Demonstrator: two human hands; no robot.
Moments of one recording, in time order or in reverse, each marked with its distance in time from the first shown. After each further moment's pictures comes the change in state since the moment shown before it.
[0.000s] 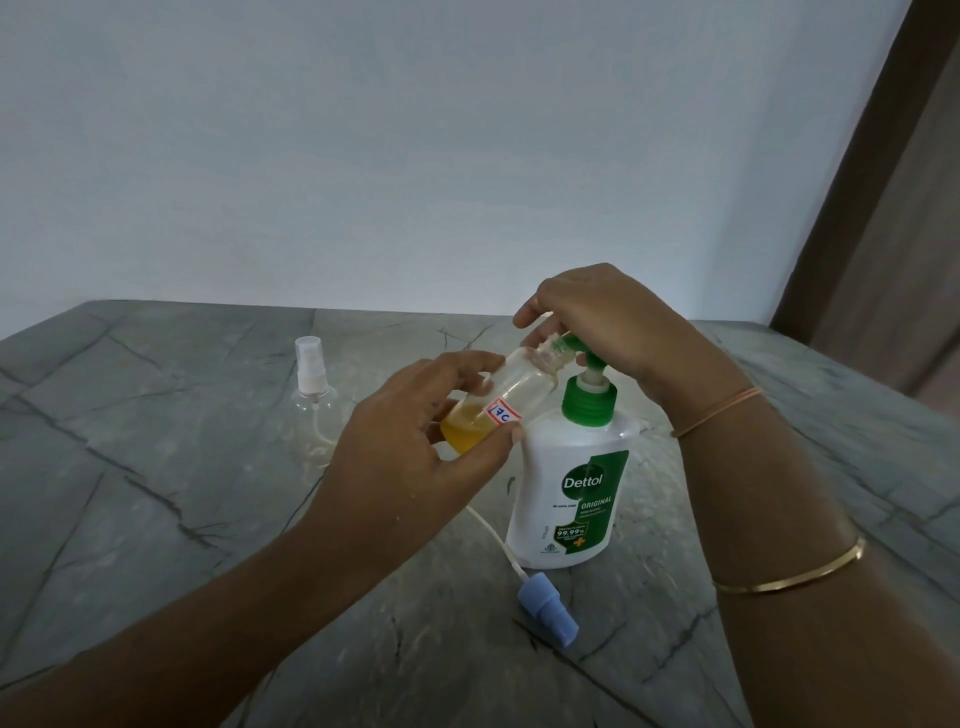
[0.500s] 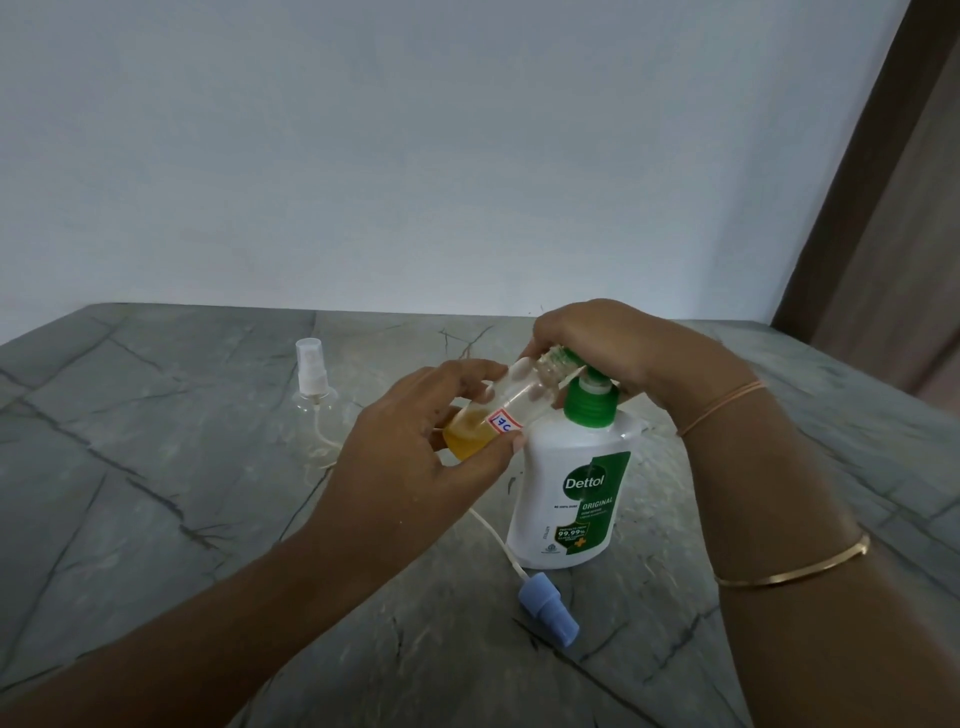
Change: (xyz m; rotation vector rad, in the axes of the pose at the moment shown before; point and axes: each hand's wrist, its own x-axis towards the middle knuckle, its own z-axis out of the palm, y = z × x) left_hand -0.003 0.000 0.001 -0.006 -0.019 -0.013; right_hand -0.001 0.005 0.003 -0.095 -0.210 0.210
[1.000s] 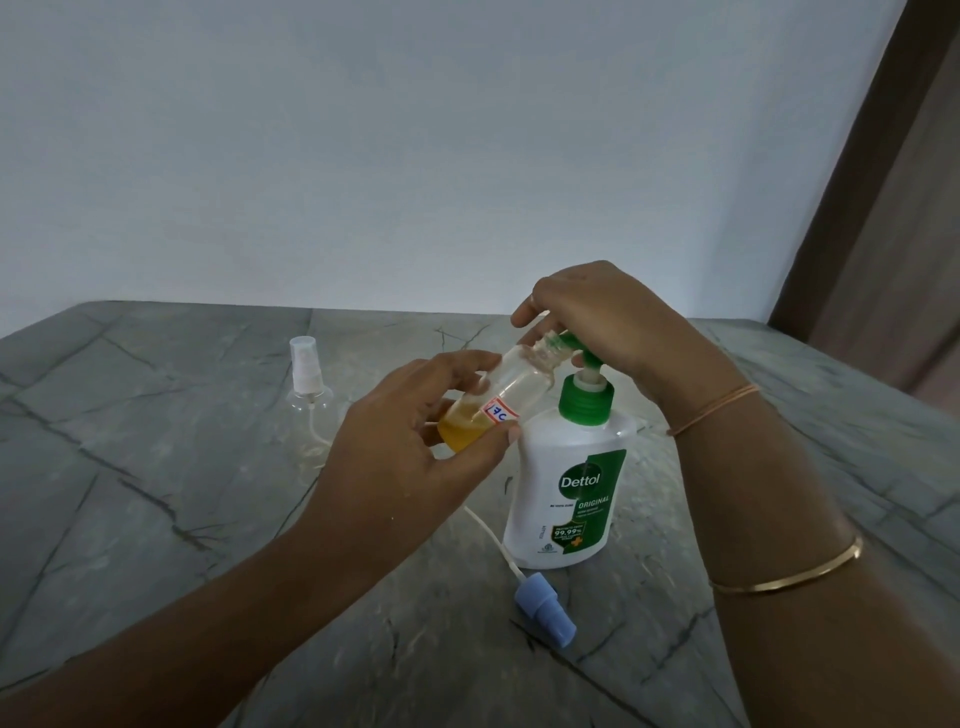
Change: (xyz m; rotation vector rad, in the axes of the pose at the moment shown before) left_hand 0.001 0.005 -0.002 -0.044 0.016 -0.032; right_hand -0.003 -0.007 -0.004 0.082 0.208 -0.186
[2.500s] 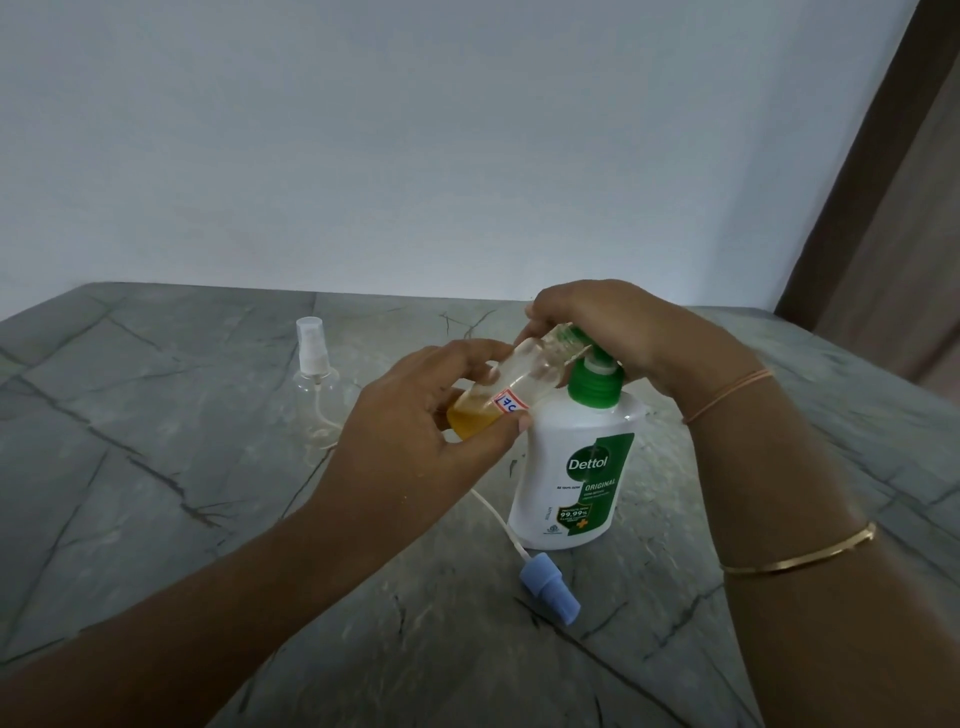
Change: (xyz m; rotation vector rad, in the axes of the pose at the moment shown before) left_hand 0.000 -0.004 0.002 0.059 -0.020 0.025; right_hand 0.000 0.009 0.005 0.004 -0.148 0.151
